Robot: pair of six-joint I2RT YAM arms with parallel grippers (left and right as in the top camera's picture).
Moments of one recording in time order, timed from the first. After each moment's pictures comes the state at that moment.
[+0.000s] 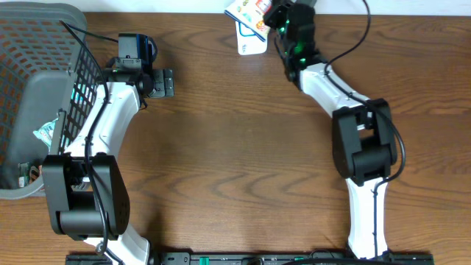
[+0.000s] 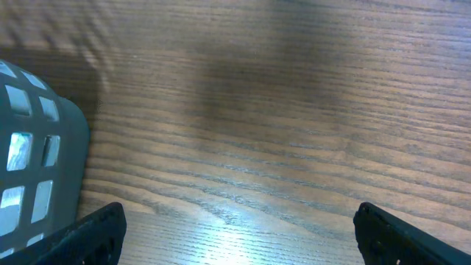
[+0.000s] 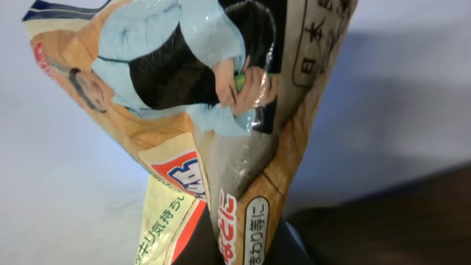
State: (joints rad) left arm -0.02 1.82 1.35 -0.58 -0.11 -0.07; right arm 0.29 2.32 1.75 0.44 0.10 0.69
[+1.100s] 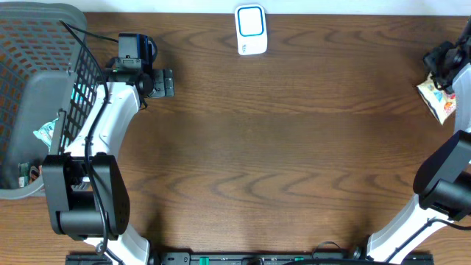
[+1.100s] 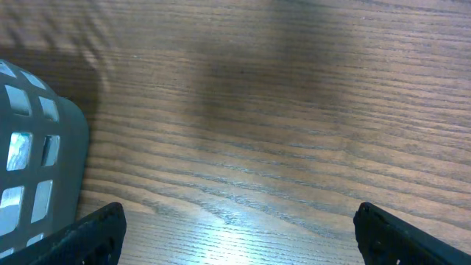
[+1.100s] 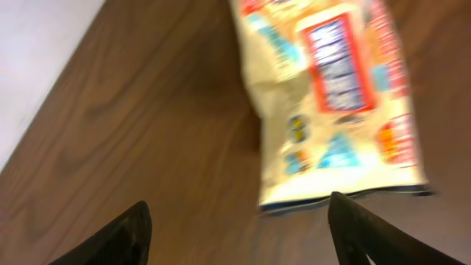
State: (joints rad) left arm -0.02 1.82 1.35 -0.58 -0.11 -0.07; right arm -0.41 2.04 1.78 -0.69 0.07 0.57
